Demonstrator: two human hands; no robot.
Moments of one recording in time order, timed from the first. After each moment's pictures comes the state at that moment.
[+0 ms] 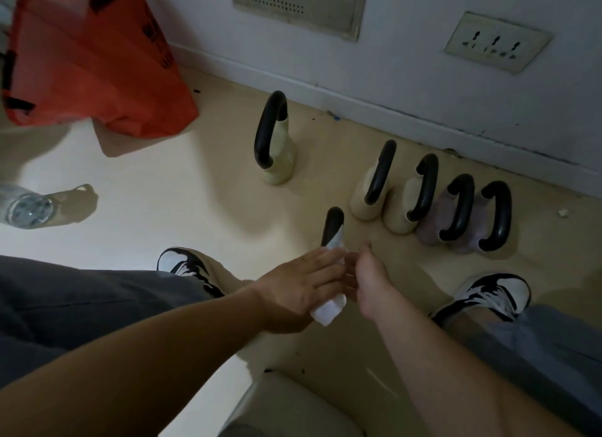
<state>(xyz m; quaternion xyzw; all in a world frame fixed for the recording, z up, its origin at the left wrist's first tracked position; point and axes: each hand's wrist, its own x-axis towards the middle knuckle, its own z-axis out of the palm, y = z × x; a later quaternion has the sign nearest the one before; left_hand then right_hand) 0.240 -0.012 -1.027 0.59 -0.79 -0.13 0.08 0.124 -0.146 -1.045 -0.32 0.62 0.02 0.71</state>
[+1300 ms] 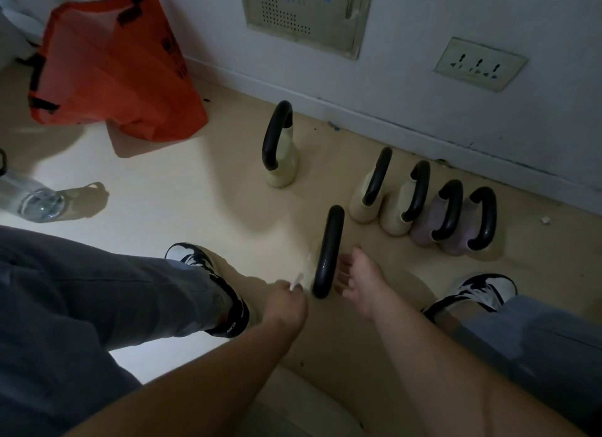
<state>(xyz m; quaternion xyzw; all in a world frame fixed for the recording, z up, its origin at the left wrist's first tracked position) 0.177 0.018 -1.022 0.83 -0.02 -0.45 0.34 0.116 -0.122 -1.039 -0.34 0.62 -0.02 0.70</state>
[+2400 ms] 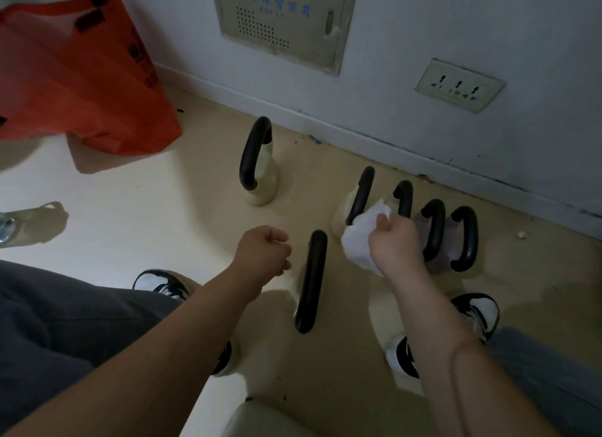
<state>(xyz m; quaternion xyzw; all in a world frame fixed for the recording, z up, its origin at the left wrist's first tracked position) 0.278 -0.060 -0.984 0.78 -0.07 -0.42 0.45 0.138 -0.206 -0.945 -0.65 0.62 -0.09 0.43</state>
